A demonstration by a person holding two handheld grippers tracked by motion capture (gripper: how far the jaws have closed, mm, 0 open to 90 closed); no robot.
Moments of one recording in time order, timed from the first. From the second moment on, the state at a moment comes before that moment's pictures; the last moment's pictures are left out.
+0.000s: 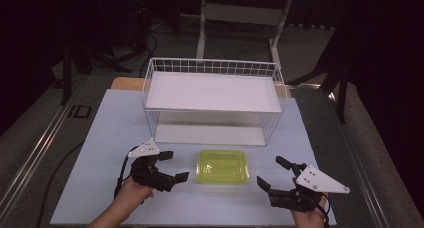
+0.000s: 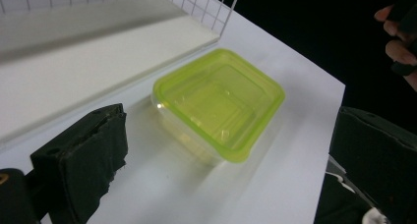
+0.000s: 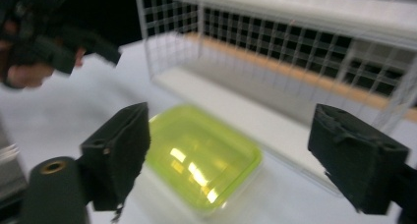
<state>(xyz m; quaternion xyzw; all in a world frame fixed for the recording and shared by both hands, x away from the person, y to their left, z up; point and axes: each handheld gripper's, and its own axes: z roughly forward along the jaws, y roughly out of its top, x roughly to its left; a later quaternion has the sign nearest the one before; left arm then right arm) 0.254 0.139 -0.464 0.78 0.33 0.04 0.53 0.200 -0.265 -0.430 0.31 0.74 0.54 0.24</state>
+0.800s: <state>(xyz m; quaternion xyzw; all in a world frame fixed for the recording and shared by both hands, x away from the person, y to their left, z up) 0.296 0.096 -0.470 0.77 0.40 0.00 0.50 0.276 -0.243 -0.450 0.42 0.77 0.46 0.09</state>
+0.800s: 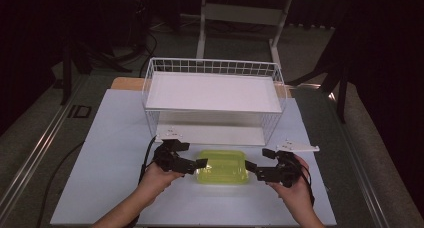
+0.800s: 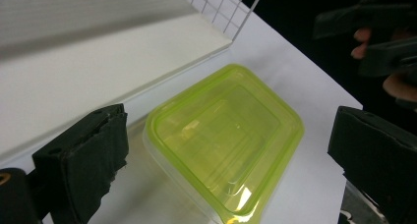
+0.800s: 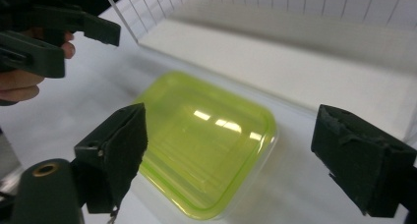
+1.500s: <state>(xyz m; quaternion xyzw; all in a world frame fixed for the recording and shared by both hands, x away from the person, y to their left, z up) 0.312 0.095 -0.515 0.74 0.52 -0.13 0.41 0.312 -0.247 -0.506 0.56 0.73 0.39 -0.09</state>
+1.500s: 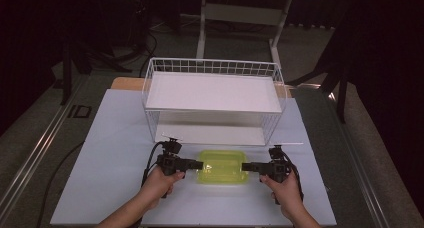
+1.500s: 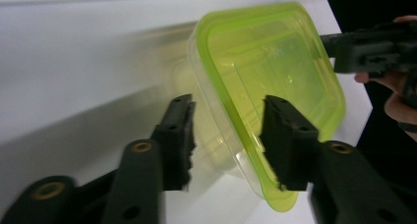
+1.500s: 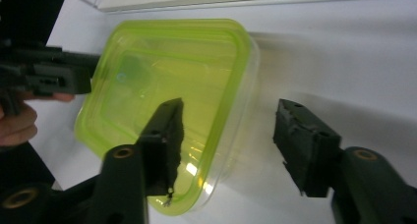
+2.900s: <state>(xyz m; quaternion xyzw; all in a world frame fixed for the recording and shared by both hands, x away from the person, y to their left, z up) 0.278 0.083 -0.502 0.75 0.52 -0.05 0.41 0.285 -0.237 -0.499 0.55 0.73 0.40 -0.07</state>
